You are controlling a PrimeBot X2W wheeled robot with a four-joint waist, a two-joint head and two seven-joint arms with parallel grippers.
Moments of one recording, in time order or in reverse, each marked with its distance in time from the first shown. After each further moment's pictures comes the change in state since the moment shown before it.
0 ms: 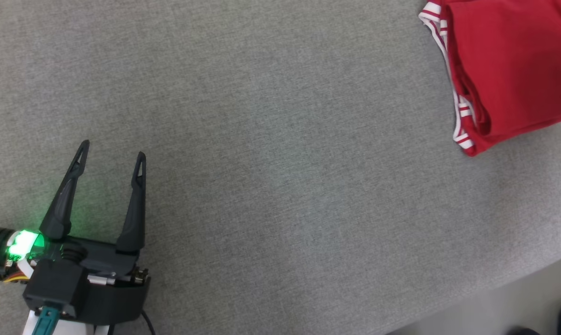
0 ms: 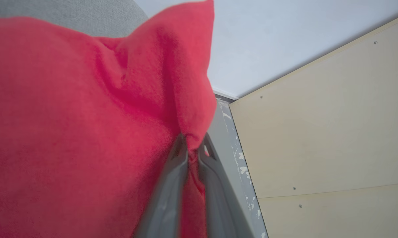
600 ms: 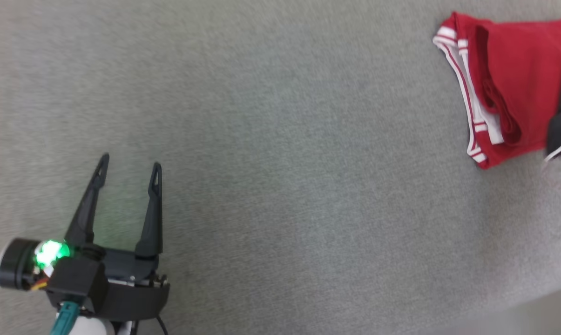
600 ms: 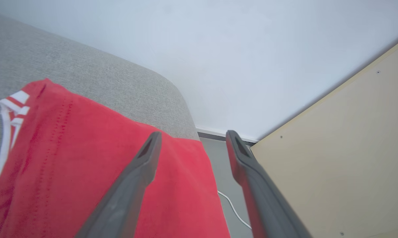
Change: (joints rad) left arm 0.010 -0.048 -0.025 0.041 -0.040 0.028 0.000; right arm 0.082 0.073 -0.087 -0.037 -0.020 0.000 -0.256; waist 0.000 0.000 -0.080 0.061
